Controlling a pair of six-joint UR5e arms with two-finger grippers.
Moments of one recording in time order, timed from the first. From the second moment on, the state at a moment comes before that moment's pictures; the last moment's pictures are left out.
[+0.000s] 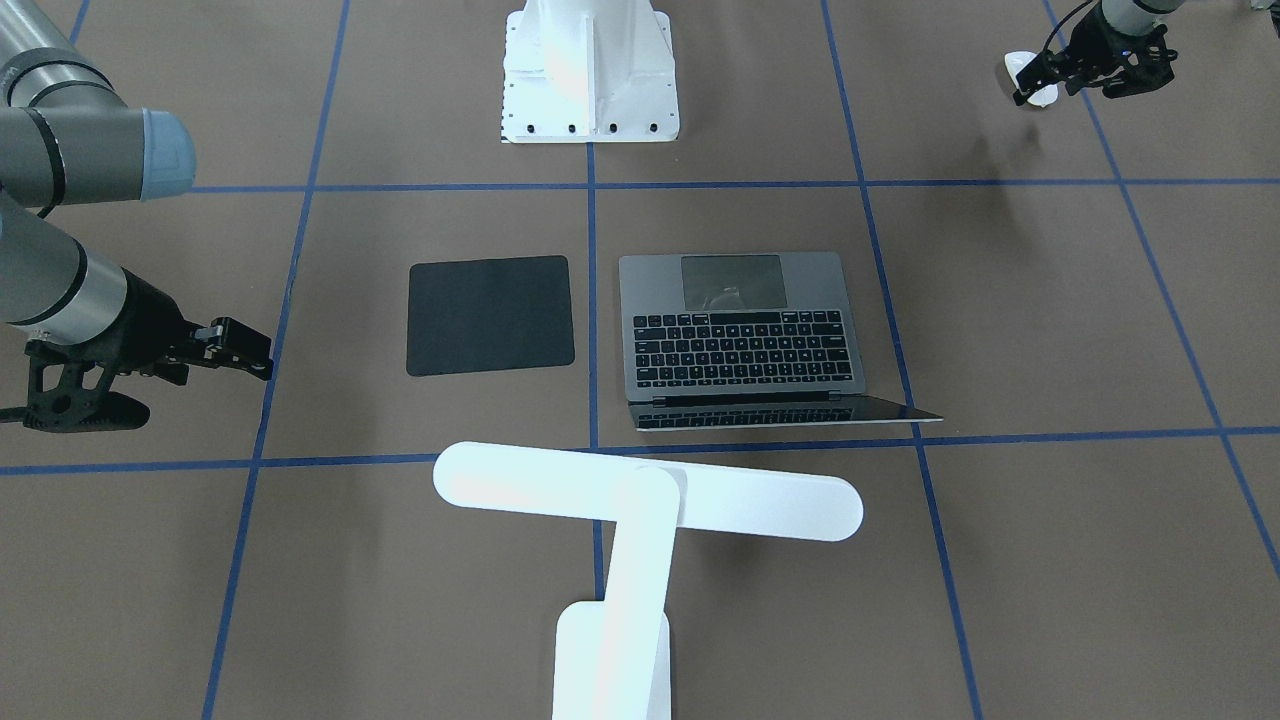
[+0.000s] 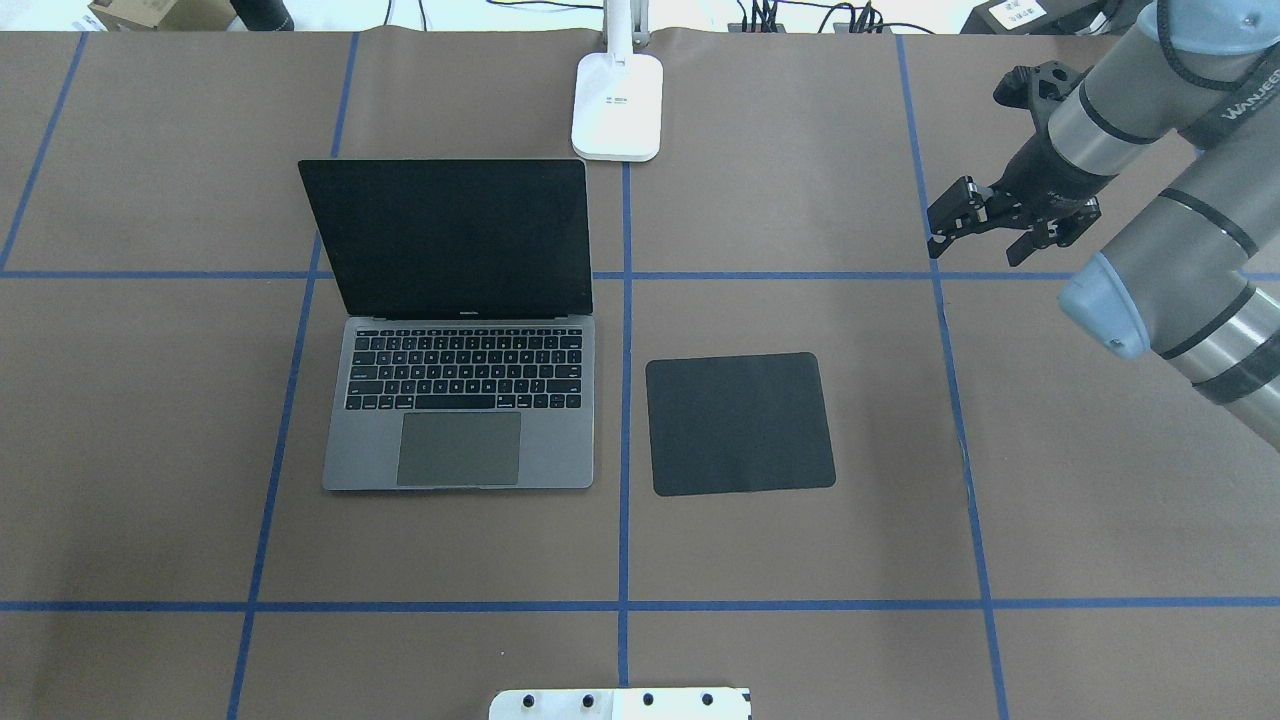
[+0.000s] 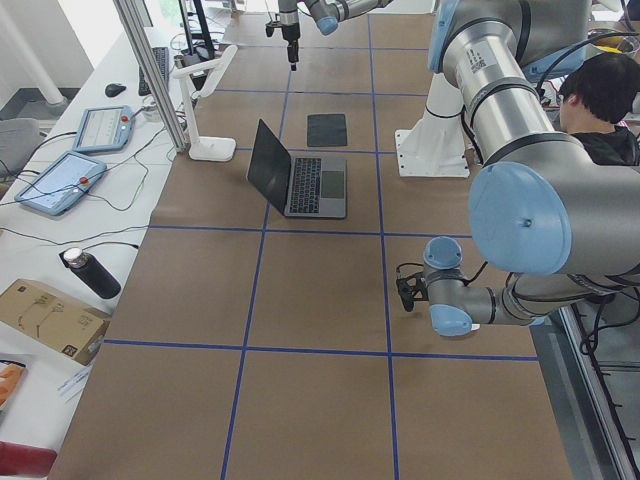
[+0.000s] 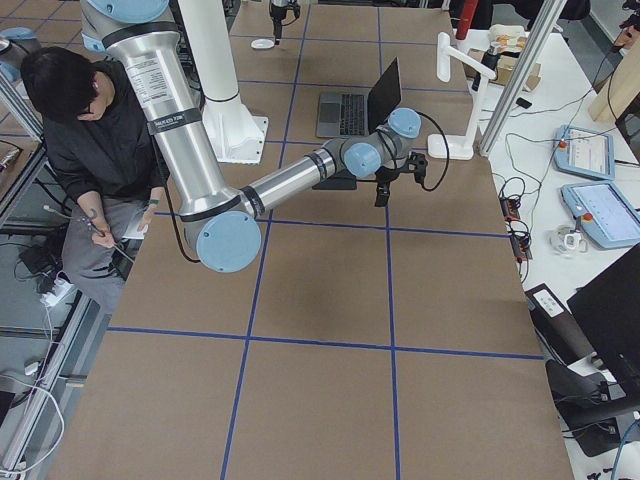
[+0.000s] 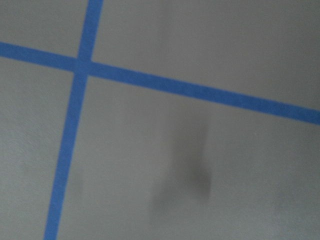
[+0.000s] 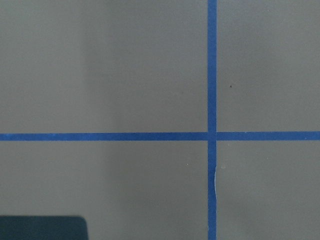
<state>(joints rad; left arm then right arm) -0.01 -0.75 -1.82 -2.98 -1.74 -1.78 1.01 -1.20 1.67 -1.49 2.35 0.79</state>
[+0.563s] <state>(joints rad) 0.04 -0.72 -1.82 -2.98 -1.74 -1.79 1.00 -1.20 1.67 -1.49 2.35 0.79</state>
